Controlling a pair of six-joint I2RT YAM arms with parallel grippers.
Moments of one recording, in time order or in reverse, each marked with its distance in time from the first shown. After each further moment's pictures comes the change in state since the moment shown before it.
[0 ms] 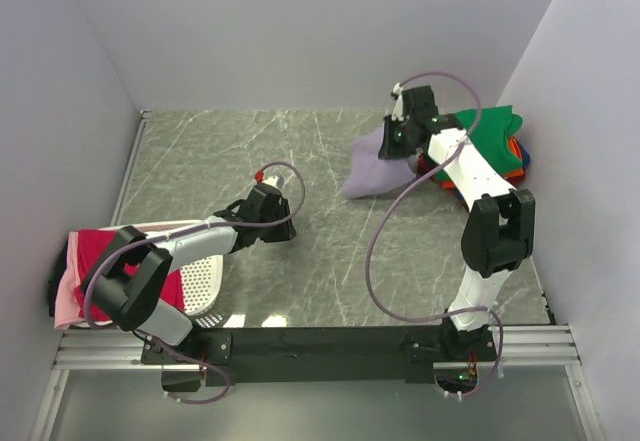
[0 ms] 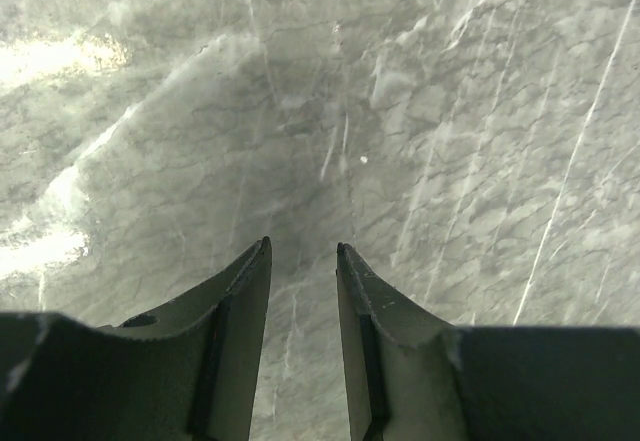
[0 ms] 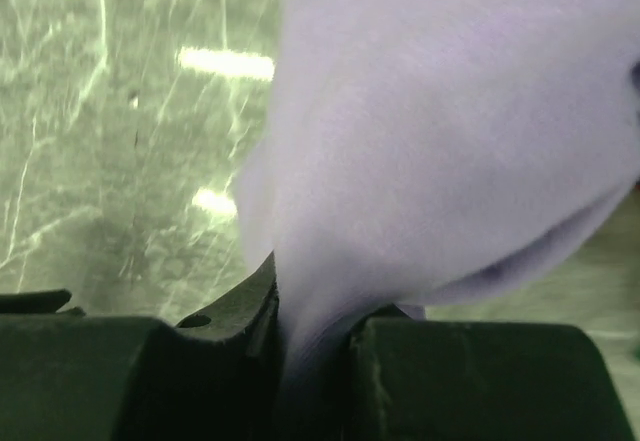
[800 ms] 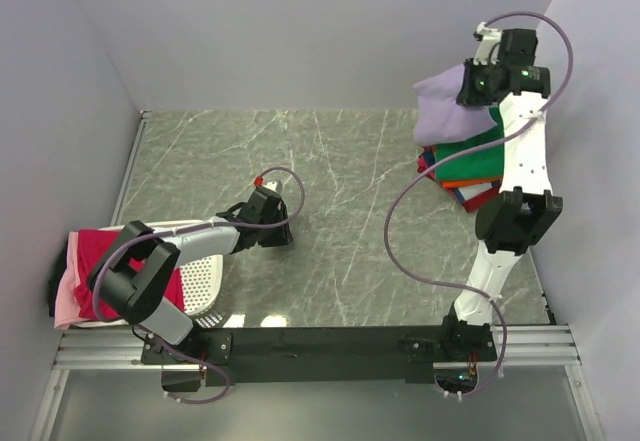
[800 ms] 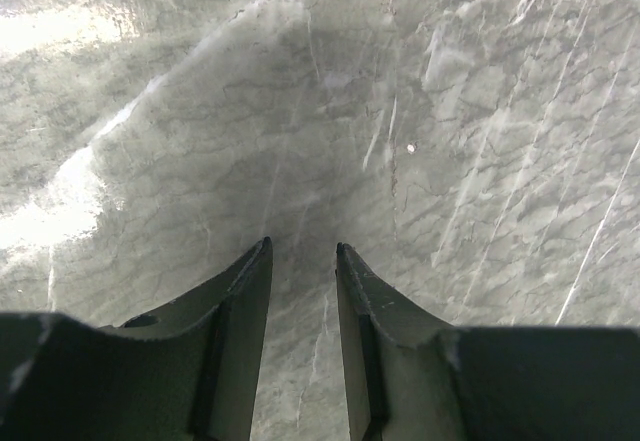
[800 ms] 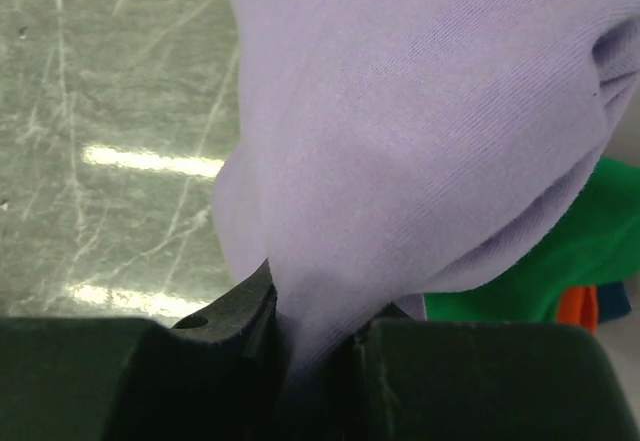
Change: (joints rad) left arm 0.010 0.042 -0.024 0.000 0.002 0.000; right arm -0.362 0.199 0.762 -0.371 -0.064 -0.359
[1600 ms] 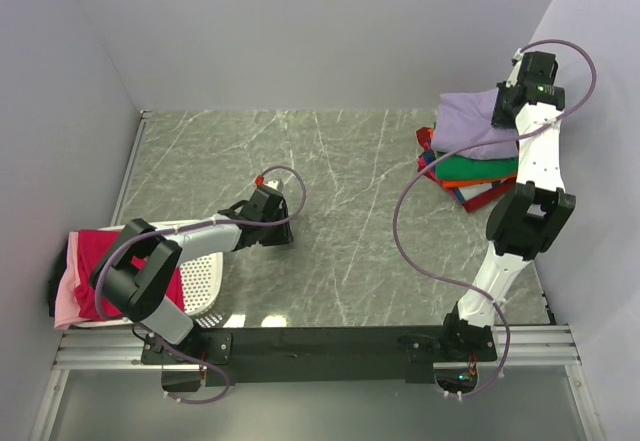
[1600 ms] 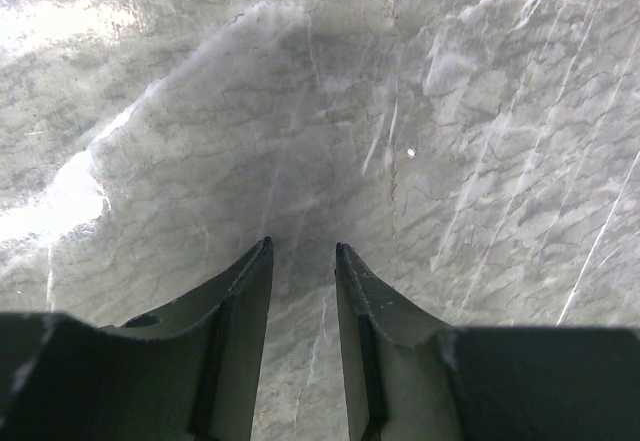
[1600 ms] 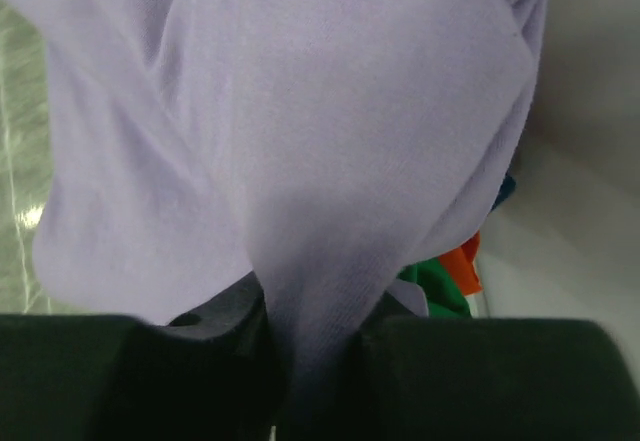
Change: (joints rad) left arm -0.001 0.018 0.026 -0.024 -0.005 -0.005; right arm -0.158 -0.023 -0.230 0.110 0.232 0.093
